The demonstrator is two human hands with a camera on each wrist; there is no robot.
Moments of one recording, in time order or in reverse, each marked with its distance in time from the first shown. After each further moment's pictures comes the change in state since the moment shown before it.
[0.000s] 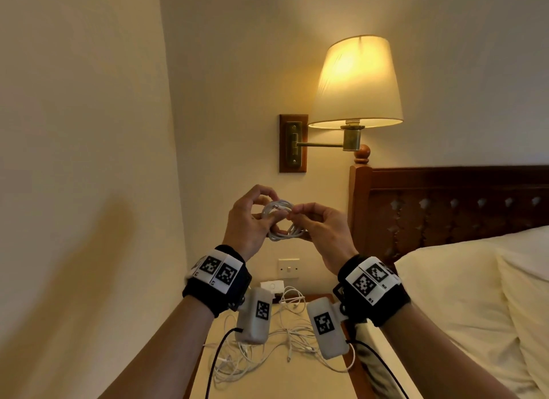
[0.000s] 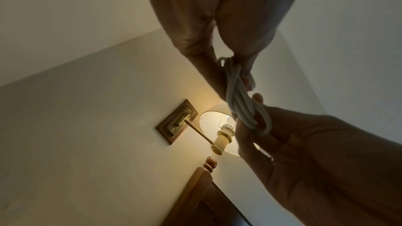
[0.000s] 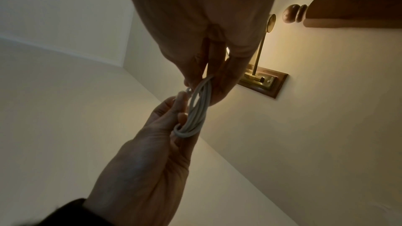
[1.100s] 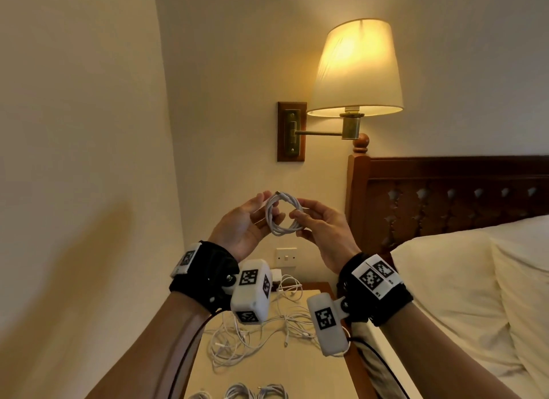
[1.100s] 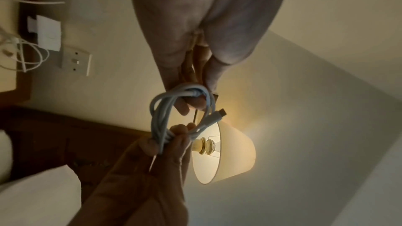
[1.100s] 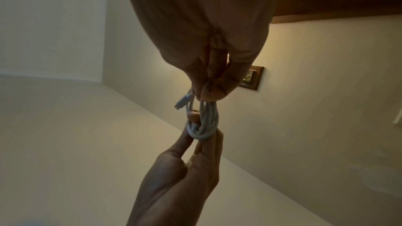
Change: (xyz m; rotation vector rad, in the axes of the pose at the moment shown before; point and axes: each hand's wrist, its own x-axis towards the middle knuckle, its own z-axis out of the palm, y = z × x) left_hand -0.006 -0.018 -0.006 -0.927 -0.071 -0.621; right_hand -0.008 0.015 -0.005 0.137 -0.034 0.133
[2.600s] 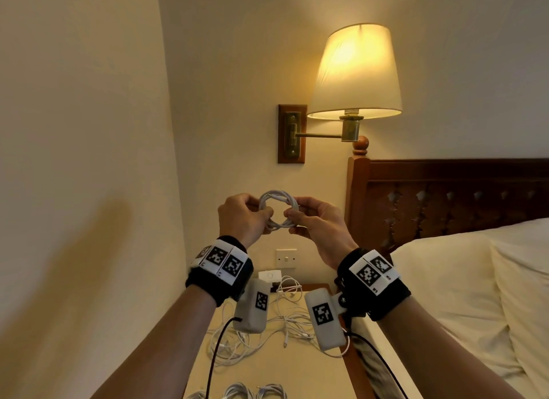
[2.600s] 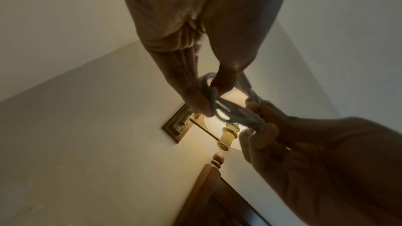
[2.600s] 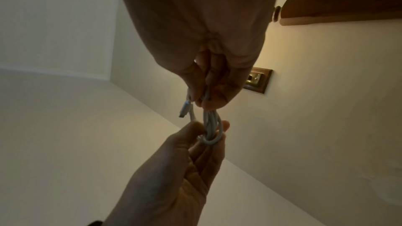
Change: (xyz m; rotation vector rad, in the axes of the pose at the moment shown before) left_hand -0.001 -0.004 0.015 0.953 0.387 0.472; right_hand -0.001 -0.011 0.006 -0.061 -0.038 -0.030
